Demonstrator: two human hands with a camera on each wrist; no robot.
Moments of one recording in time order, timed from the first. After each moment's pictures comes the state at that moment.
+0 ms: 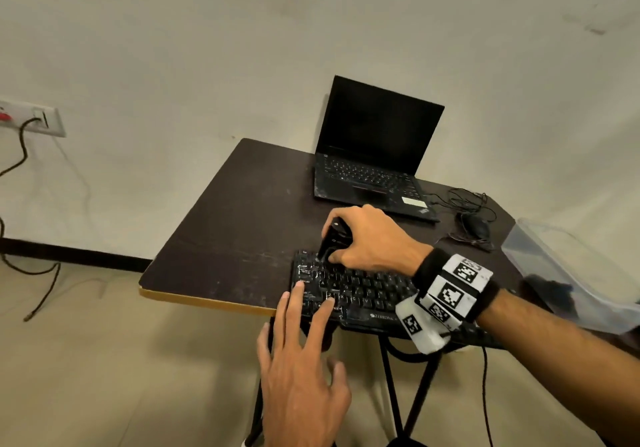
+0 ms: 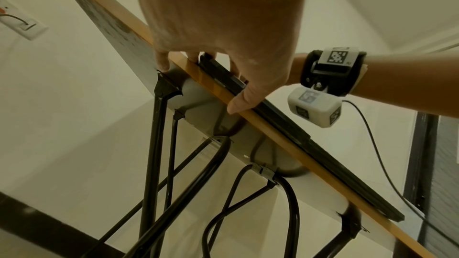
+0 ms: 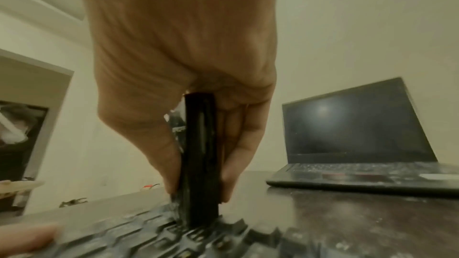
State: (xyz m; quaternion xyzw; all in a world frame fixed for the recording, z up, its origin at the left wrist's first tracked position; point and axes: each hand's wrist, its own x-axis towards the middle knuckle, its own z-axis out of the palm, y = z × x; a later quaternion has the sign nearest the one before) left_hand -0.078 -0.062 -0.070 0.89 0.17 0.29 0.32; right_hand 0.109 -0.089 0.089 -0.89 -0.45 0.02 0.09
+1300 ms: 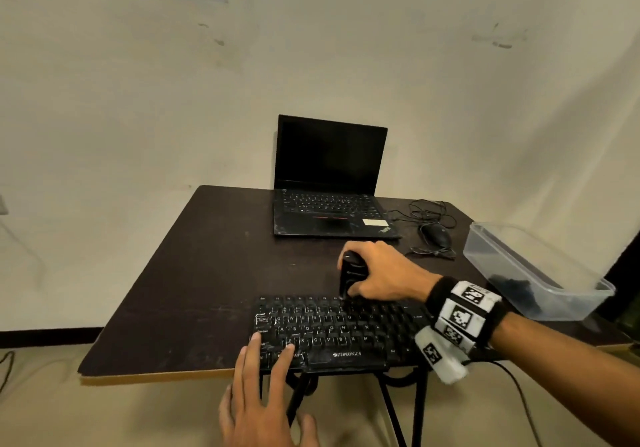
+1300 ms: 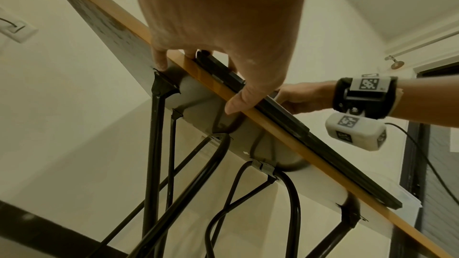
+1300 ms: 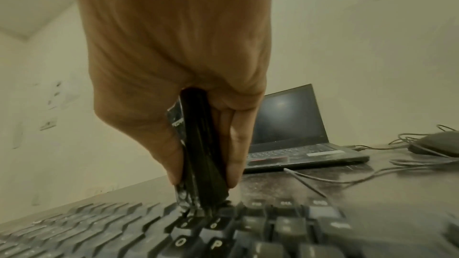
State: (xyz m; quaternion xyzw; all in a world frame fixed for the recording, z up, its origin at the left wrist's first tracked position) left_hand -0.067 -0.055 -0.073 0.93 0.17 0.24 0.21; right_hand 0.161 -0.175 0.089 -0.90 -0.40 0.06 0.16
